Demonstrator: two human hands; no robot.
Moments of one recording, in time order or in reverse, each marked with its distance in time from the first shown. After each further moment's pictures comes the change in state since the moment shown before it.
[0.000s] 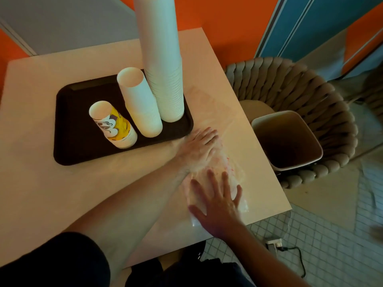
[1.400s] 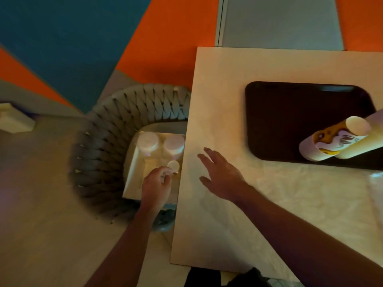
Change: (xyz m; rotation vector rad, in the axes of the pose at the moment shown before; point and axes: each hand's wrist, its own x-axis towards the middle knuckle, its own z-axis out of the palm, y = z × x) left_hand -0.518 -0.283 -0.096 -0.589 0.469 -1.171; right_hand 0.126 -0.466 0.043 -0.101 -0.081 -0.513
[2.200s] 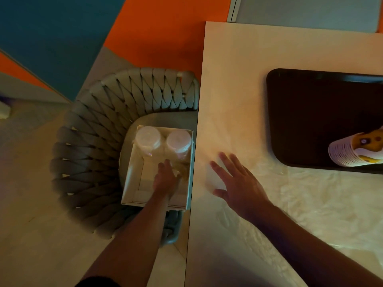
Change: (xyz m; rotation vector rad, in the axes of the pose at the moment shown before) left_hand 0.093 -0.074 0.065 0.178 -0.296 -0.234; right_hand 0.015 0.000 0.028 -0.121 -0.035 0.066
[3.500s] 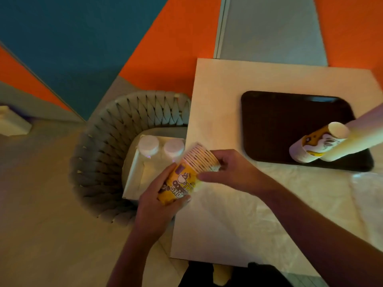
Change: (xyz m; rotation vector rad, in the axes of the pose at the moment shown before) left_hand -0.238 0.063 -0.087 -0.641 0.151 0.393; right_hand -0.076 -0.020 -0.113 0.945 -0.001 -0.141
